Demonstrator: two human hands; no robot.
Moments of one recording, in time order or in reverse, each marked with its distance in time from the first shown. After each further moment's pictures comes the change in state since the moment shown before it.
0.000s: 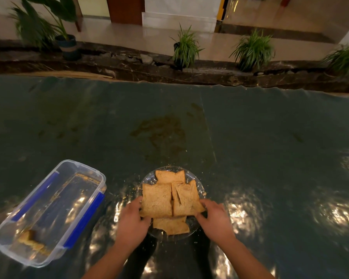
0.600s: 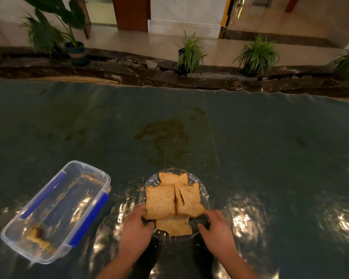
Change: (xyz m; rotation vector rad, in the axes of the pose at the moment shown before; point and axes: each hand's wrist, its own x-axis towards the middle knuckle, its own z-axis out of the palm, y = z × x) left_hand -0.021 0.003 0.007 -0.076 0.059 -0.075; right_hand -0.027 -0.003 0.005 0.086 0.005 0.037
